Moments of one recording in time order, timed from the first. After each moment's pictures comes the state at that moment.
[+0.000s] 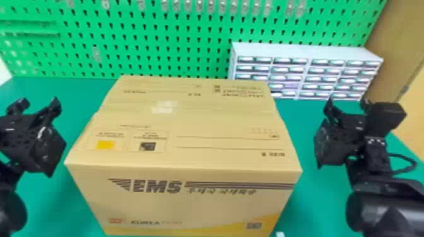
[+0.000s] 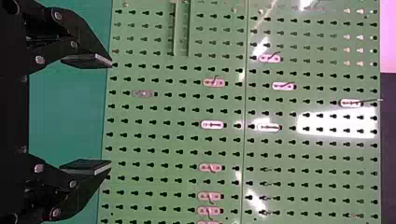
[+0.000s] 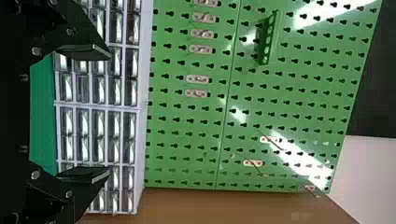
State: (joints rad) left arm -0.18 0.09 0.42 -1.50 0.08 0.04 -0.39; right arm -0.16 -0.12 -0.21 -1.49 -0.01 -0.11 -0.02
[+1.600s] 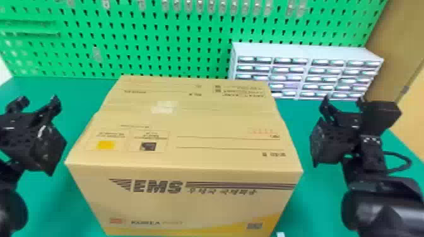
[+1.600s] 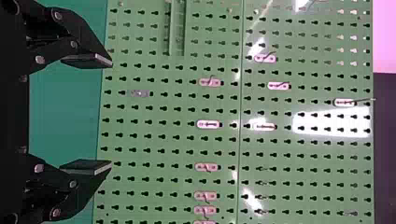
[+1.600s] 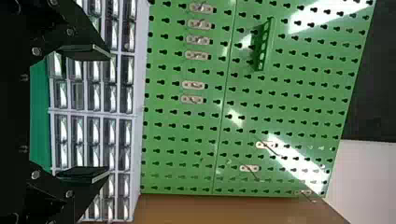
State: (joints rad) left arm -0.18 0.09 0.42 -1.50 0.08 0.03 -0.38; right arm -0.16 -0.10 -0.19 -1.49 0.00 -0.12 -0.02
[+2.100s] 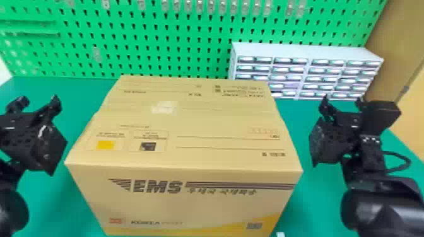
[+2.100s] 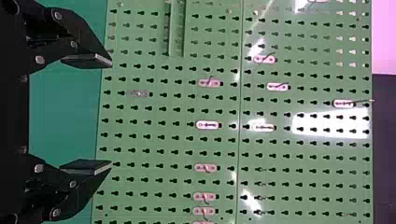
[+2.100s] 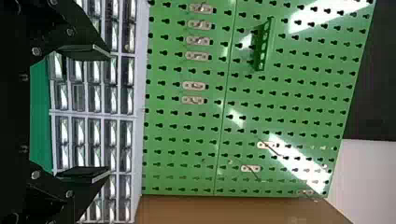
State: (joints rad) left arm -0.18 0.08 0.42 -1.50 0.09 0.02 -0.38; right arm -0.17 -0.10 -0.19 -1.49 -0.01 -0.11 -0.02
